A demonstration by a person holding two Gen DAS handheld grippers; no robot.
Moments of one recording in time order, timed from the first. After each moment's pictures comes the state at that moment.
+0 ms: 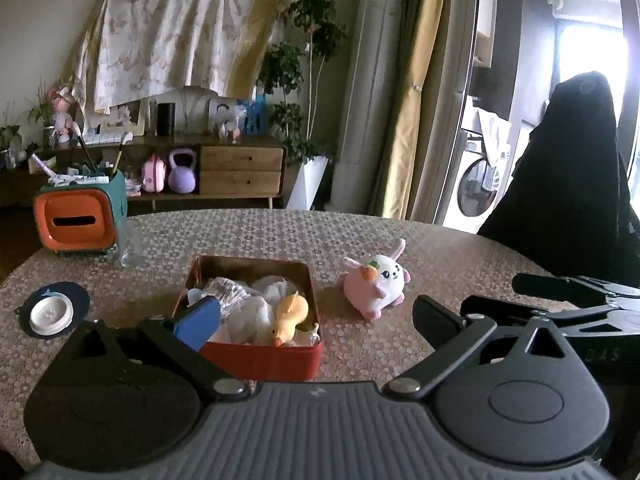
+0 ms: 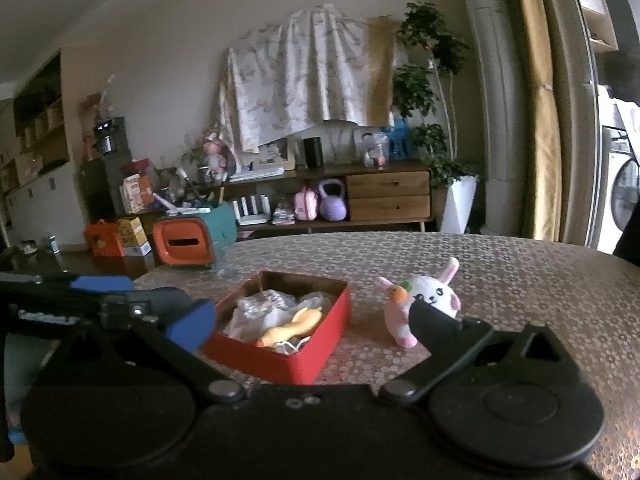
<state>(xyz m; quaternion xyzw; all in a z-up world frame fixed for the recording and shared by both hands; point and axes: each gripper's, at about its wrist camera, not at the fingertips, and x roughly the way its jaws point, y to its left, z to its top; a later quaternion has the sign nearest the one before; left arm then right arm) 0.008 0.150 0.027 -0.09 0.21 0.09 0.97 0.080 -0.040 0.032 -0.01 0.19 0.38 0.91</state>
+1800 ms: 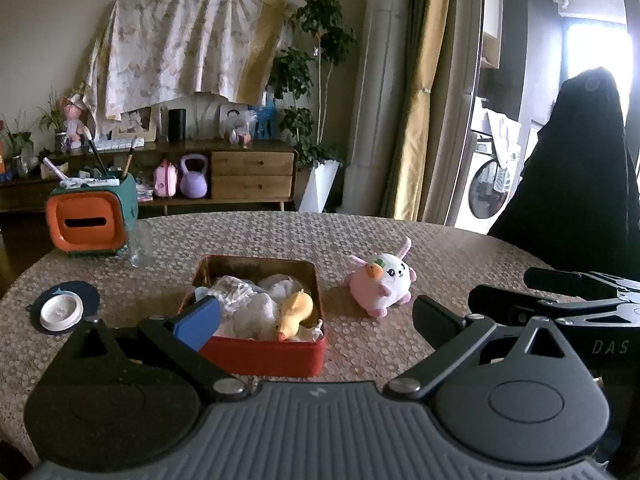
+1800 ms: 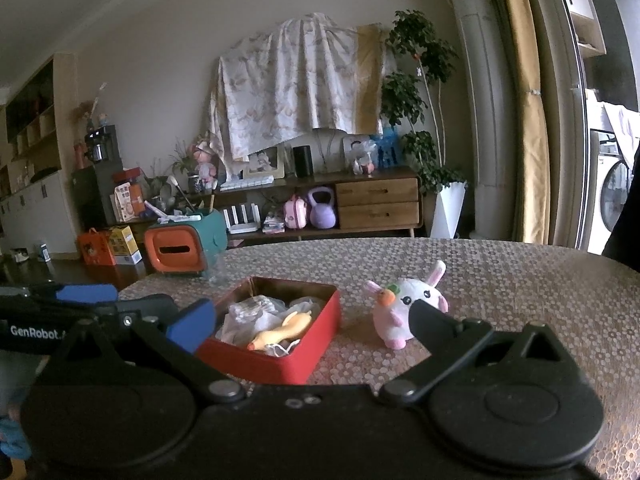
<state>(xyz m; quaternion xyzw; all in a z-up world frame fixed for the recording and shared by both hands) 0.005 0.139 0.022 -0.08 0.21 0.11 0.97 0.076 -0.048 0.030 0.00 0.18 0.37 0.91</state>
